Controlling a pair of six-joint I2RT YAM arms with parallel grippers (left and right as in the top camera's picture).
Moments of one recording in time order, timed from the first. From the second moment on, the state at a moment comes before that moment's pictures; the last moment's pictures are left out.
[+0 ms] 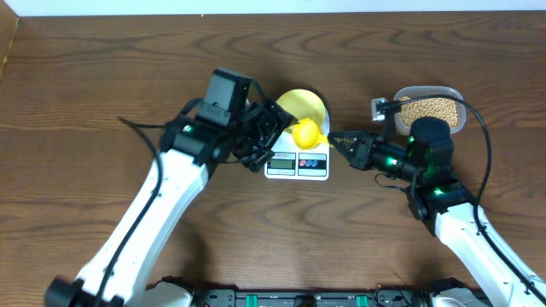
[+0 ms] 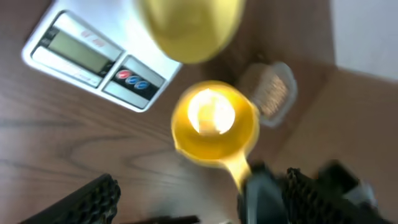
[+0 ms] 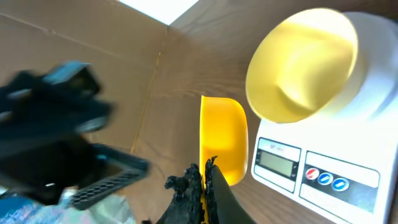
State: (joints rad) left arm -0.40 1.40 1.25 -0.78 0.45 -1.21; right arm 0.24 1.24 0.61 0.23 -0.74 0.77
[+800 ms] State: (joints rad) left arm -0.40 1.27 1.25 -0.87 0.43 -0.51; right arm 0.10 1.20 0.77 -0.21 -0.80 0.51
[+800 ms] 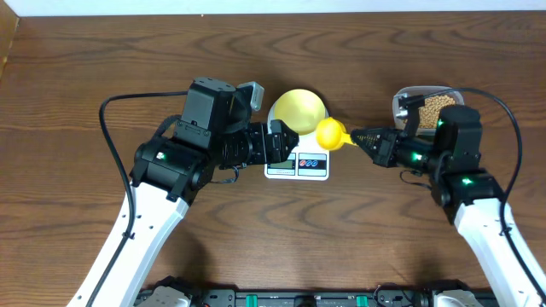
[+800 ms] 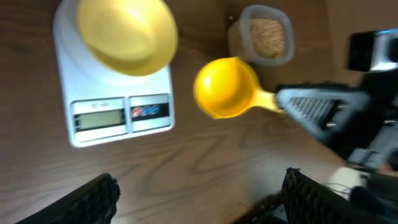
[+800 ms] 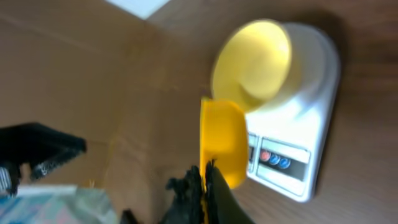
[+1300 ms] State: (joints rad) left arm -0.40 1.27 1.25 -0.98 0.13 -0.50; right arm 0.10 1.20 1.08 -0.59 -0.47 0.28
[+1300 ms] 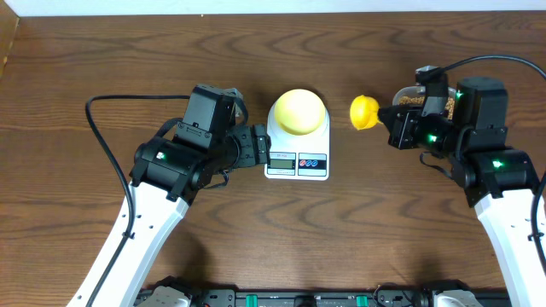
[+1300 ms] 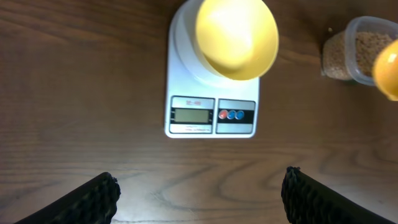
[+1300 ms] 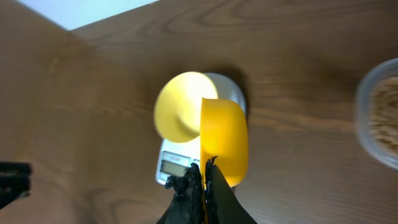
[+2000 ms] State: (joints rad) left arm -0.40 1.27 1.25 -1.10 0.10 -0.44; right arm 0.10 1.09 1.08 -0.66 -0.33 0.26
